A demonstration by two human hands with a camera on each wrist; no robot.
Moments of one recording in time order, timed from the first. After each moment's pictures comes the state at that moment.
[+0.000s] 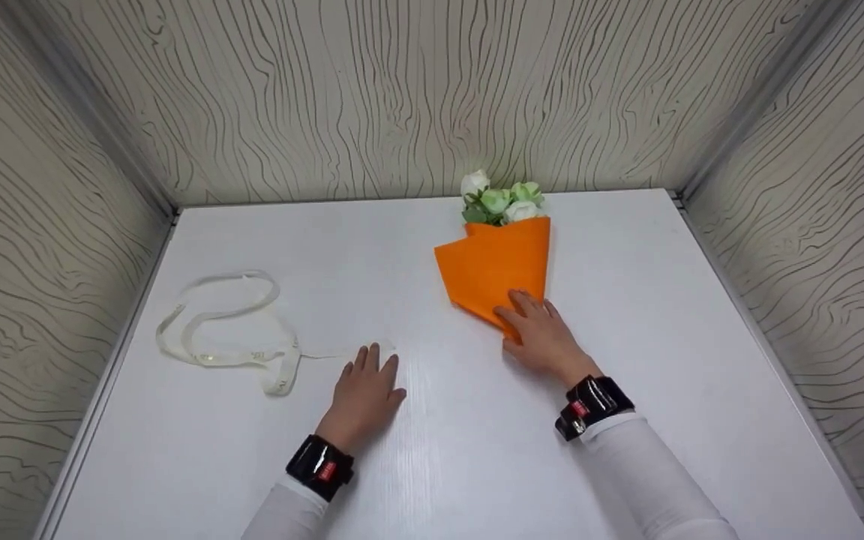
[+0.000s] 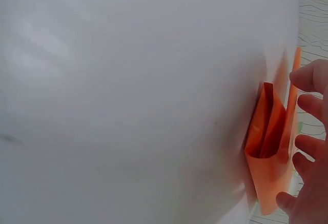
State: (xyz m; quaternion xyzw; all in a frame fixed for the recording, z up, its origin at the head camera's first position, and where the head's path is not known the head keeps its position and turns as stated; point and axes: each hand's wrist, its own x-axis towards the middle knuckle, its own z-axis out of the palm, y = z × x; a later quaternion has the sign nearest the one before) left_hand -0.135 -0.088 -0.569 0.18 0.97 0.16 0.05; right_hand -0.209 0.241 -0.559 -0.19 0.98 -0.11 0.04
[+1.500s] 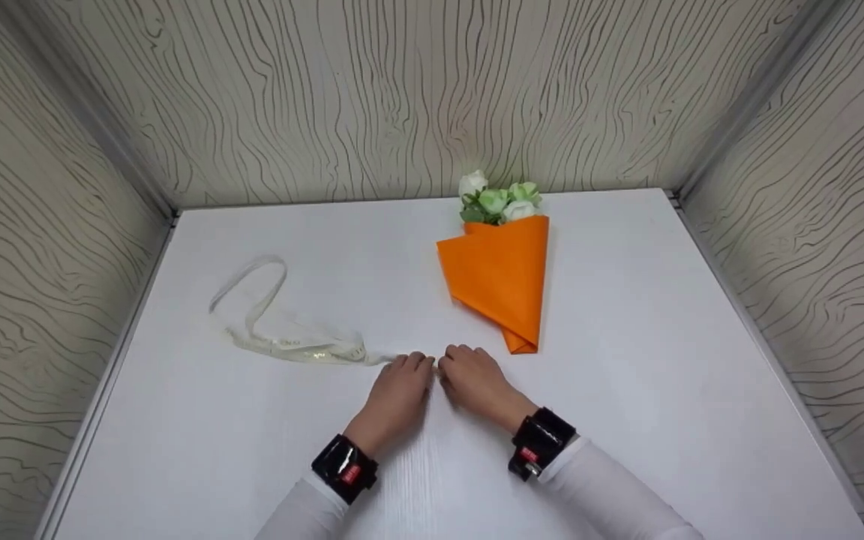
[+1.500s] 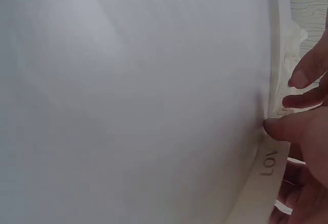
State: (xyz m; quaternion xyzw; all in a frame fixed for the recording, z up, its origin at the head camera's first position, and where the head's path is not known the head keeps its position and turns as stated) left_hand -0.136 -0.041 -0.568 0.29 0.95 0.13 -0.05; right_hand -0.153 0.136 -0.573 -0.30 0.95 -0.07 -0.06
